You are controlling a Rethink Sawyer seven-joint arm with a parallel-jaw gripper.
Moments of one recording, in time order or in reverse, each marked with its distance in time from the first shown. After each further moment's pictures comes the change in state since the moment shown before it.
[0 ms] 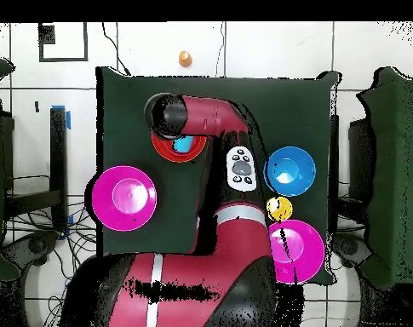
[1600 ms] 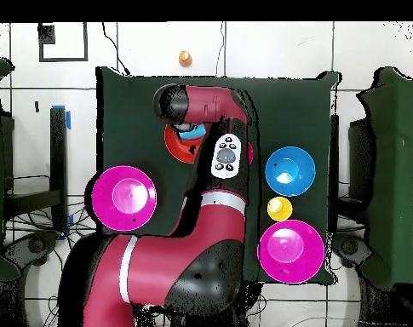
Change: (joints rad) arm 0.089 0.221 -0.244 -0.318 0.030 0.136 0.023
